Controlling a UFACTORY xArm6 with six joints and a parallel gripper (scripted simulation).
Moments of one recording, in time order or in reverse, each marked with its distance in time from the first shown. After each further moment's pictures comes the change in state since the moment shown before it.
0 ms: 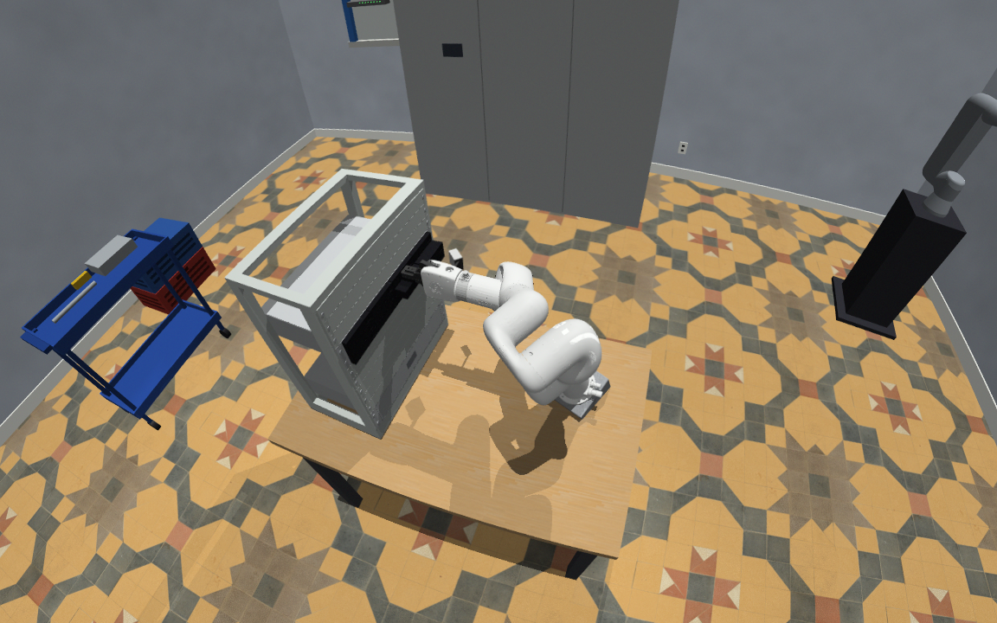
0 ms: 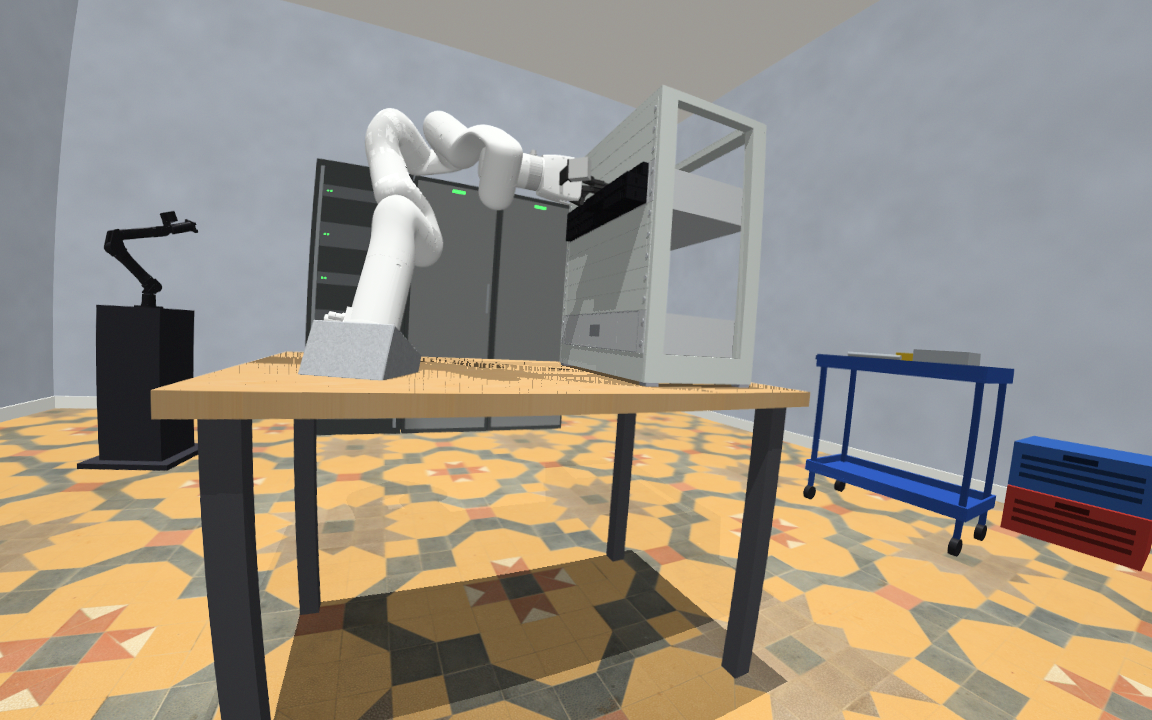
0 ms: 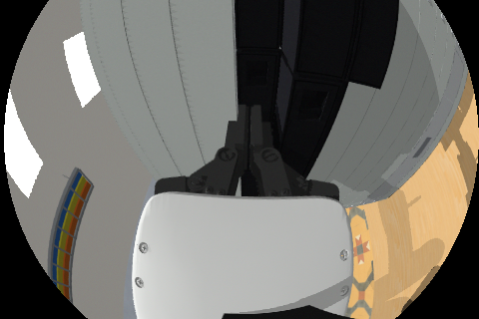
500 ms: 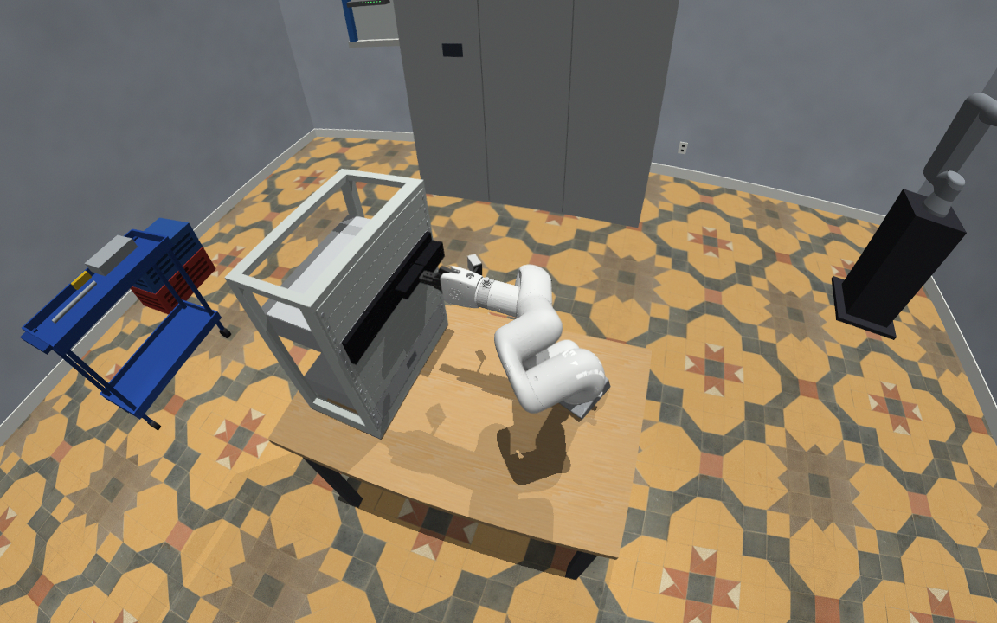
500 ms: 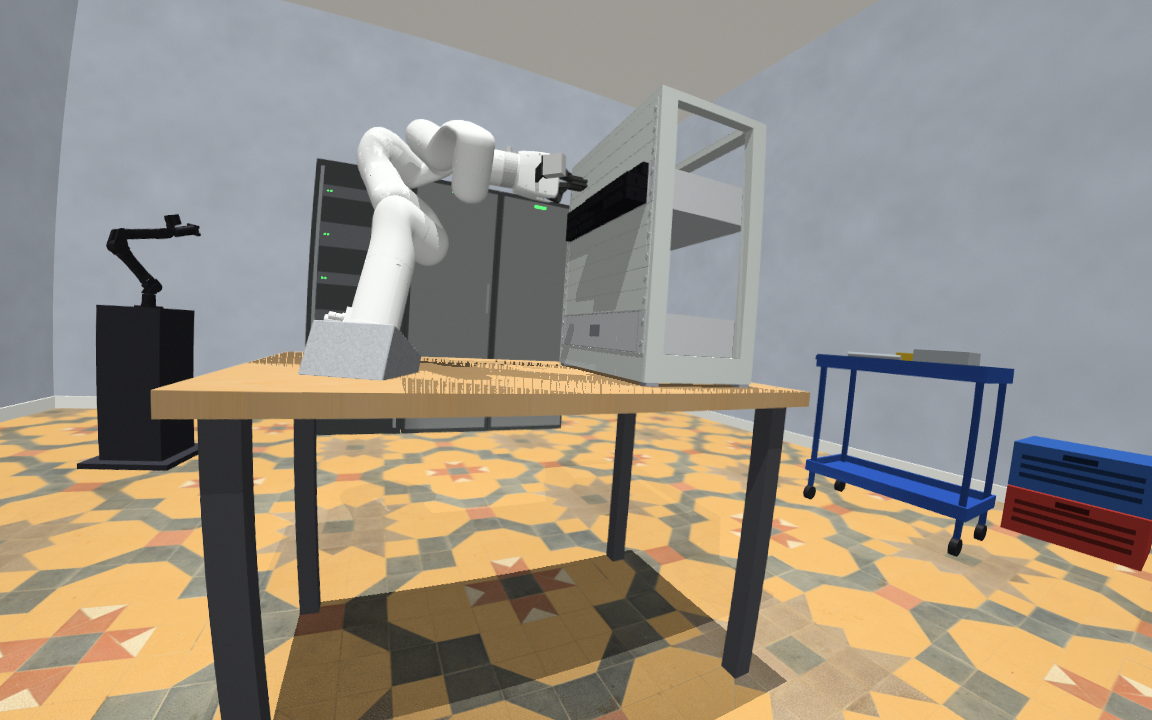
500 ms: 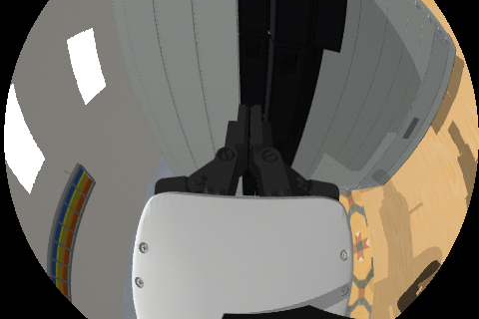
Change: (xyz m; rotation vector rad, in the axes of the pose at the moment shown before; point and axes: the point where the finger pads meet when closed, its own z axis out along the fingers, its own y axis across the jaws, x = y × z) arm -0.001 0.003 -0.056 0.008 0.004 0.000
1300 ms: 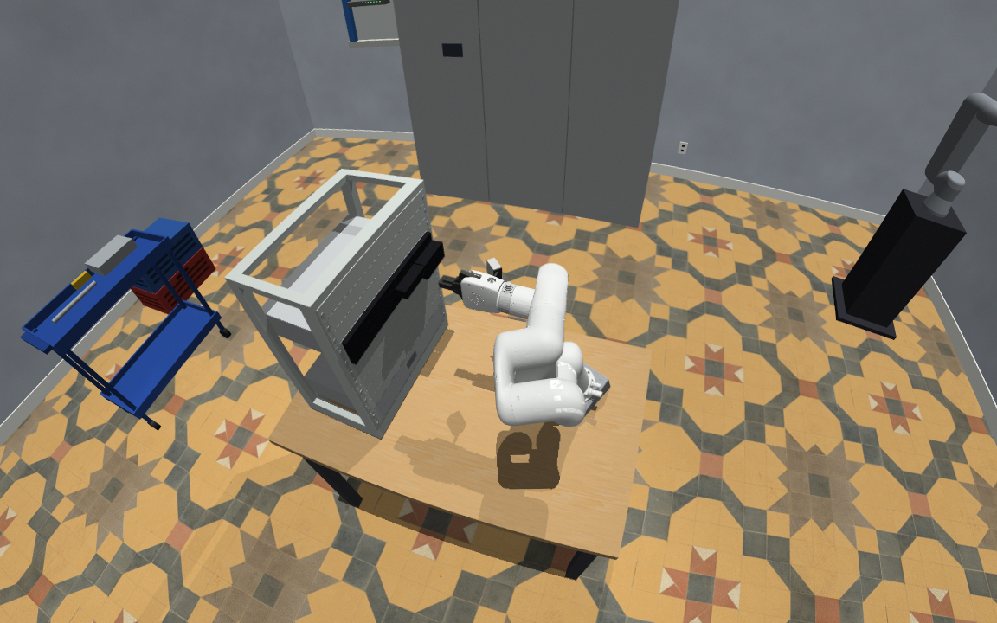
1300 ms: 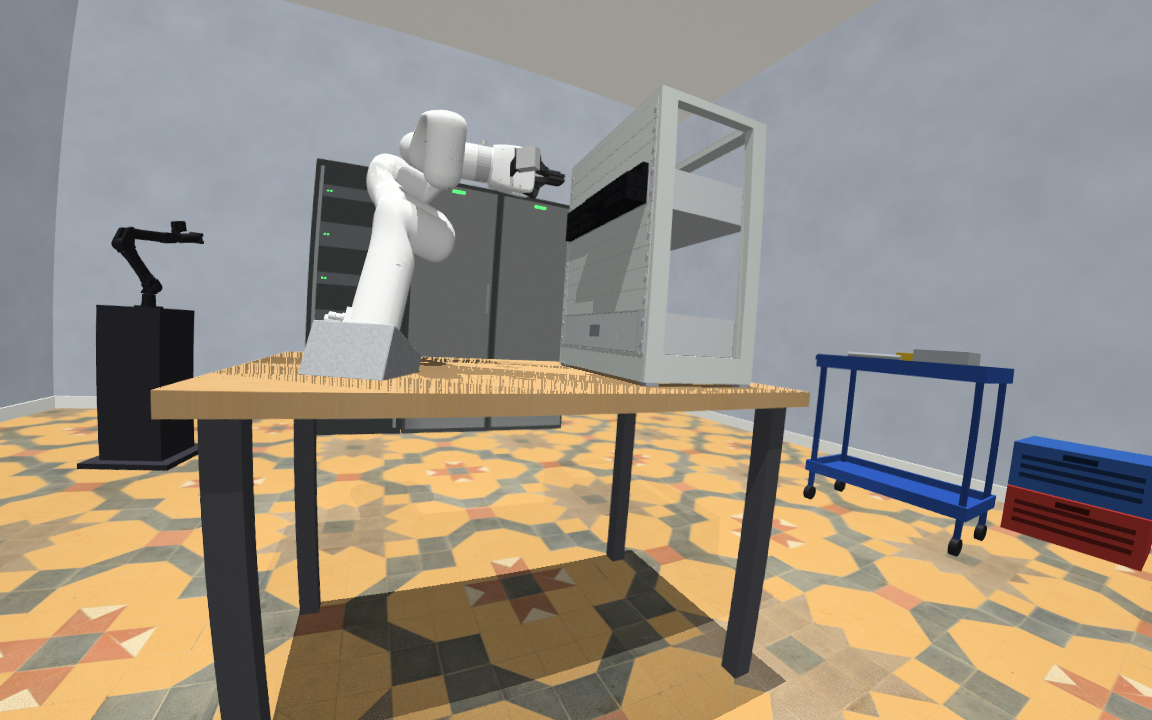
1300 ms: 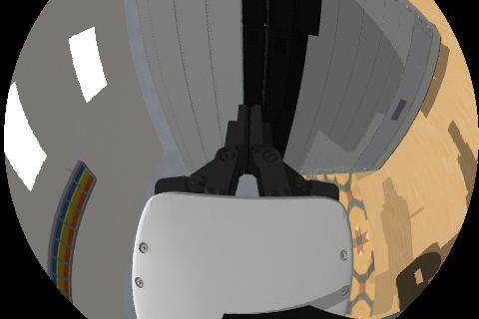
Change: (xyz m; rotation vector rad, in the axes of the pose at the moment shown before) arm 0.000 -0.002 -0.057 -0.005 -0.005 0.001
